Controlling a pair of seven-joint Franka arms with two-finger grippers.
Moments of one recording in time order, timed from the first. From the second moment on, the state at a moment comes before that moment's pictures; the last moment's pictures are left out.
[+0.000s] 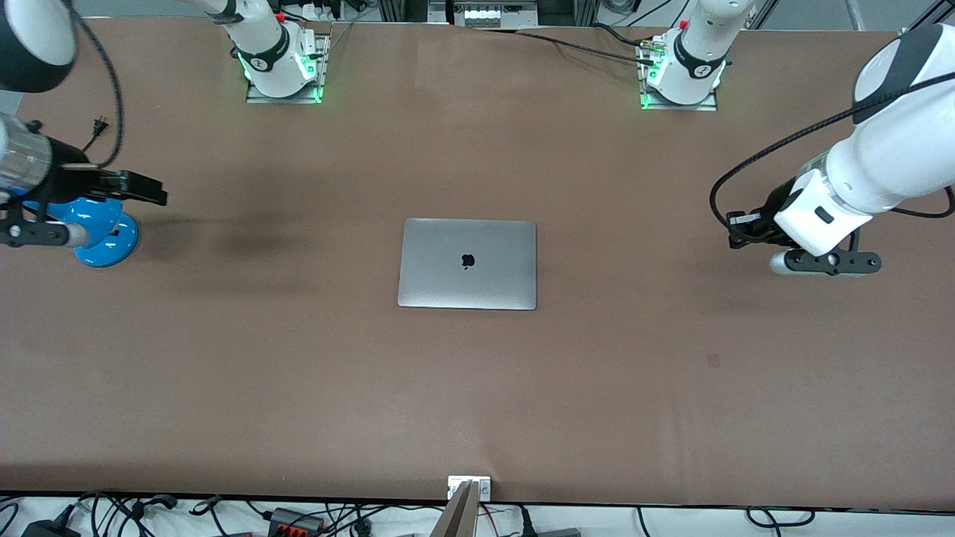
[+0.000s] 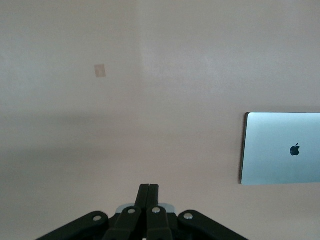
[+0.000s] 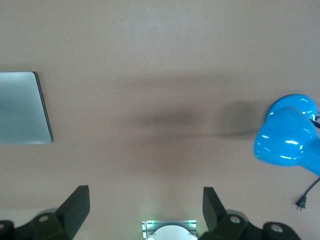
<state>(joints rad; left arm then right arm) 0.97 0.46 -1.35 -1.60 0.33 1.69 -0.41 0.31 0.20 -0.36 -1.42 0.10 1.39 -0.01</state>
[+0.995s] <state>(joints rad) 0.29 0.09 -0.43 -1.57 0.05 1.61 -0.08 -0.02 -0.05 0.02 -1.71 -0.01 1.62 -0.03</state>
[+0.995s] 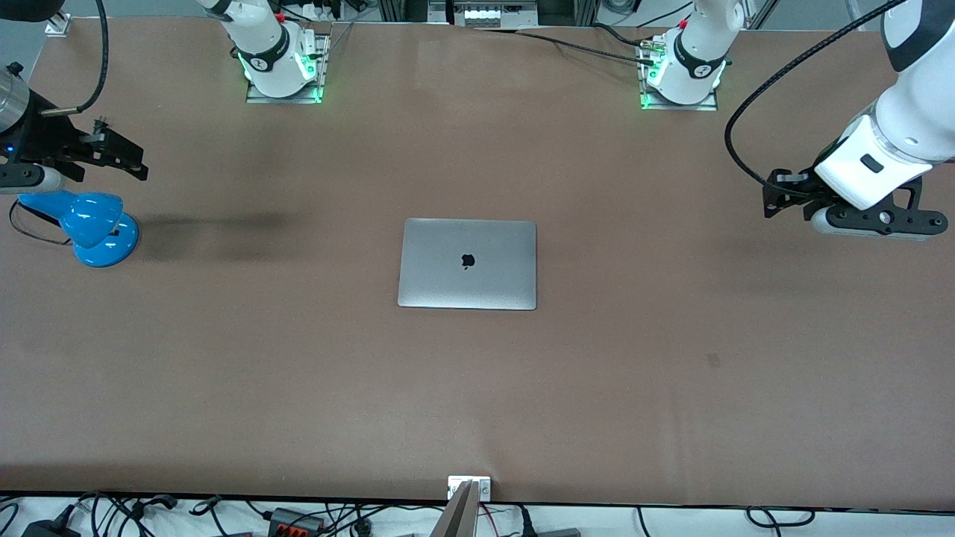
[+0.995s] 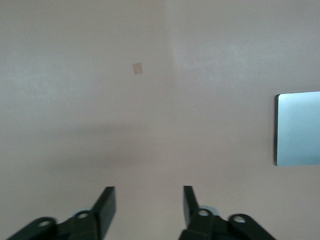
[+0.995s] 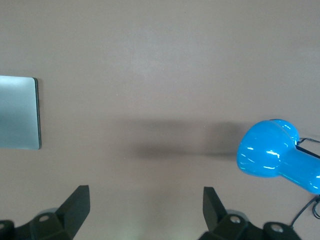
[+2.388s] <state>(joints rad) 0.16 0.01 -0.25 -1.62 -0.02 1.61 -0.07 -0.01 -0.04 0.02 -1.70 -0.01 1.58 -0.04</state>
